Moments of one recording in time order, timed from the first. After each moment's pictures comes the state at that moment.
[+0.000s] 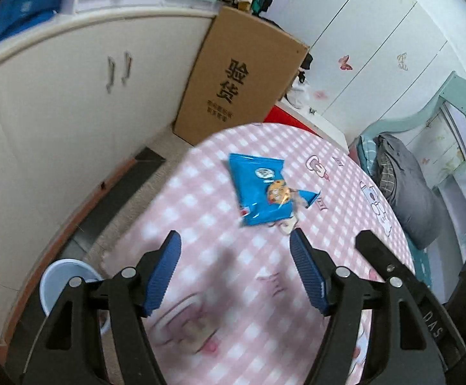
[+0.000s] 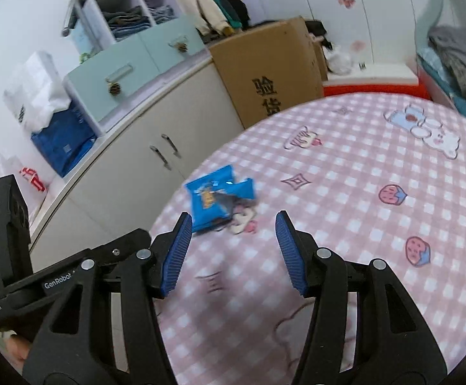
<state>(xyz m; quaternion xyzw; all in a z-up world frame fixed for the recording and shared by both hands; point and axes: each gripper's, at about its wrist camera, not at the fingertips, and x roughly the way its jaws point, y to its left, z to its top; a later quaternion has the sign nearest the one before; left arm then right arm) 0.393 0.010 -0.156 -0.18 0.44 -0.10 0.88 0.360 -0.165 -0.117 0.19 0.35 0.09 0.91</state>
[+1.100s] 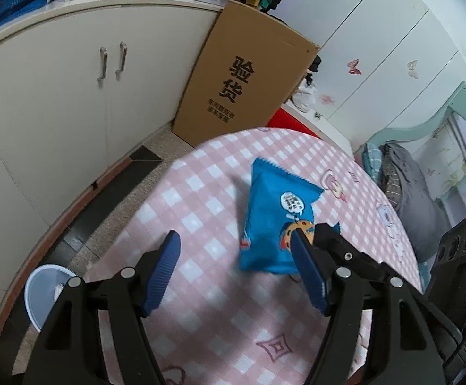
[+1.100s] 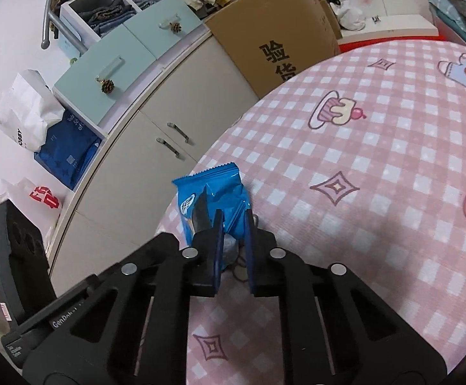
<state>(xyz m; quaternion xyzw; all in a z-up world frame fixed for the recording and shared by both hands) 0.435 0.003 -0.181 -0.20 0.43 -0.09 0.87 0.433 -0.158 -0.159 0.27 0.39 0.13 0.87</state>
